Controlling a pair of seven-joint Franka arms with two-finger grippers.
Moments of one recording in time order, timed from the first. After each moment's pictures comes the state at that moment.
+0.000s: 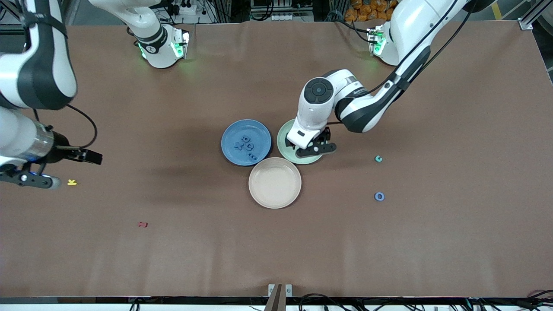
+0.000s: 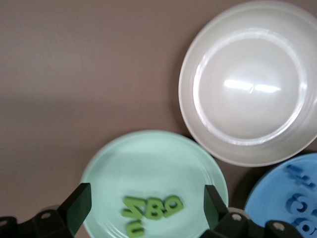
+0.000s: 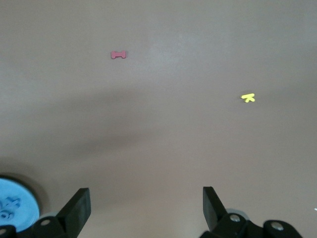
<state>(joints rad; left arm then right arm) -0.11 0.58 -0.69 -1.77 0.46 2.21 -1.12 0.07 0.27 -0.06 -1.49 -0.06 1.64 0.21</state>
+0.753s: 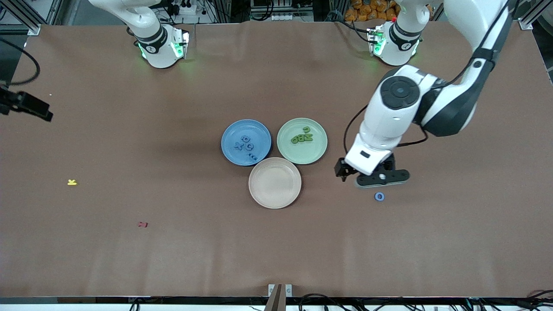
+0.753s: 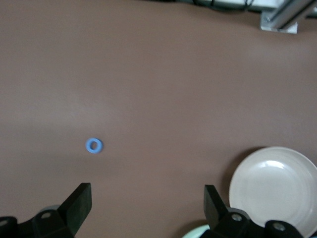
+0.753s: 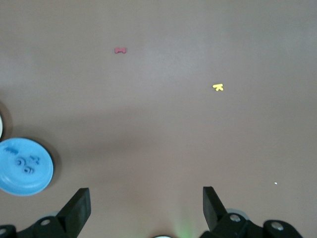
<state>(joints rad) 0.10 0.46 -0.69 -1.57 0.46 2.08 -0.81 0.08 0.14 -0.09 -1.25 -0.06 1.32 0.12</state>
